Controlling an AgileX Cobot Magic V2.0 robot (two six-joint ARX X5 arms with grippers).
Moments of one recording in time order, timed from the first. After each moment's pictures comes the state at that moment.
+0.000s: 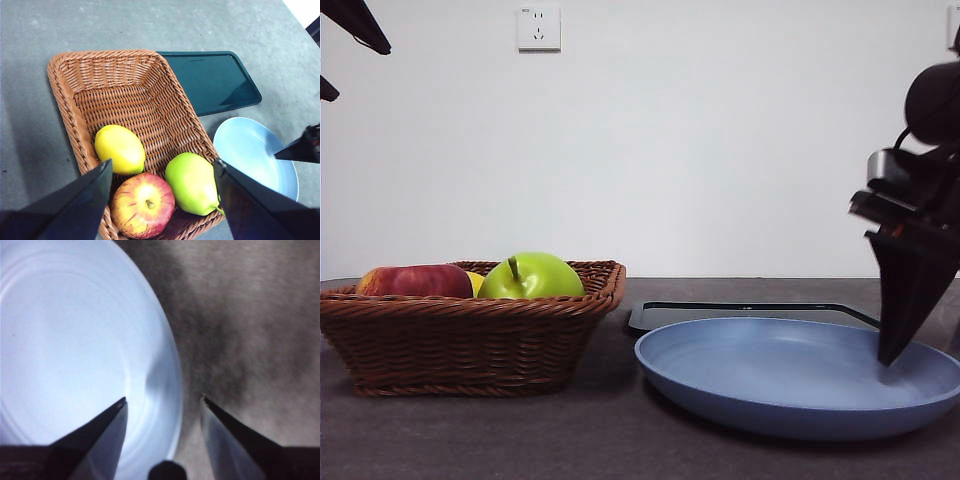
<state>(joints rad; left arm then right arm) -0.04 0.95 0.91 -0.64 0.53 -0.08 0.21 1.51 0.79 -0.58 -0.34 0.11</state>
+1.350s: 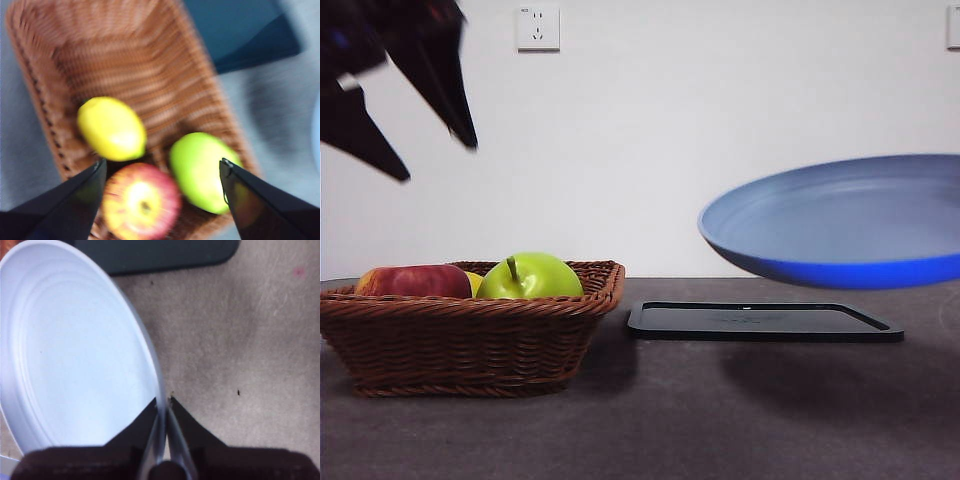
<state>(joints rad) -0.31 1.30 1.09 -0.73 0.24 -0.15 0.07 0.97 0.80 -0.84 -0.34 0.14</state>
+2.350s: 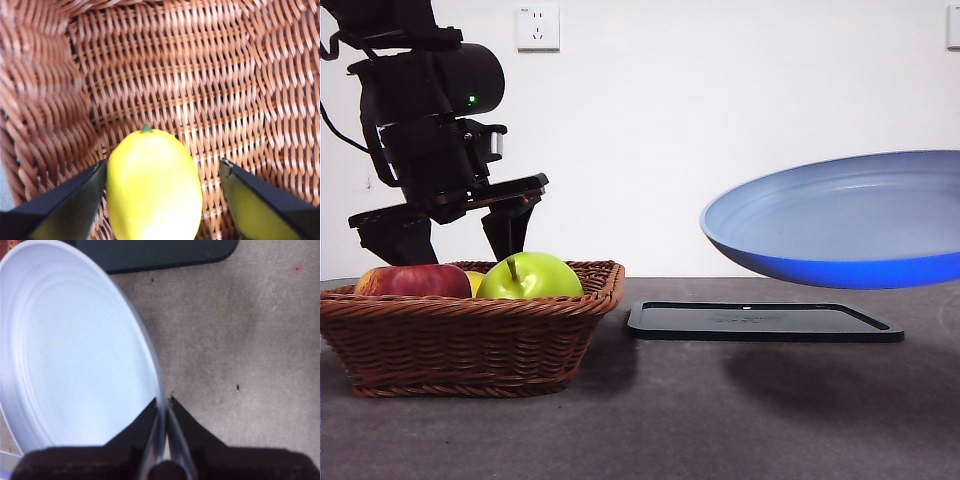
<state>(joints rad) -0.36 1.77 1.25 -0.66 0.08 -0.24 0.07 0.95 0.80 -0.86 -0.34 0.14</state>
